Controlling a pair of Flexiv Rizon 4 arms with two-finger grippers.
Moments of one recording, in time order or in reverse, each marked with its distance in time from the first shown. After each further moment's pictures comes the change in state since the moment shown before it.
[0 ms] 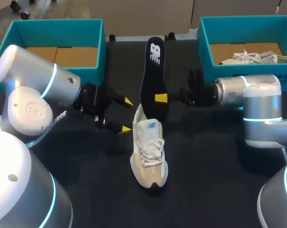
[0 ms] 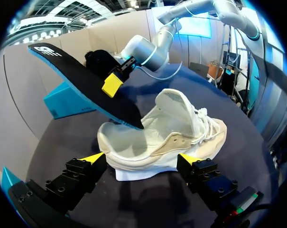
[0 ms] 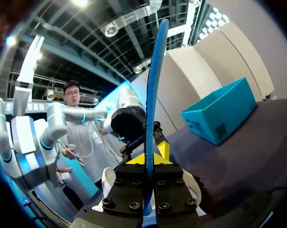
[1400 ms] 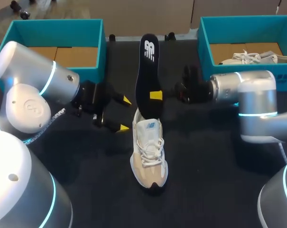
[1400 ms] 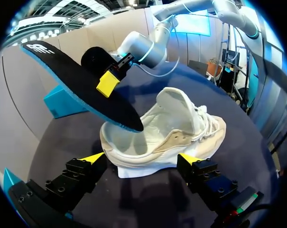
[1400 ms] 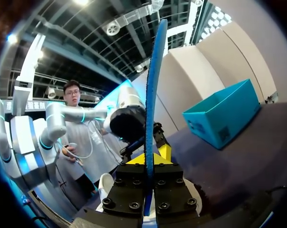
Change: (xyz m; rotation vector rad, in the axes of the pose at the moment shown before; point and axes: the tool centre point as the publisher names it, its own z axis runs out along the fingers) left arm -0.003 0.002 -0.005 -0.018 0.004 0.012; right arm -0.001 0.008 0.016 0.010 0.012 -0.011
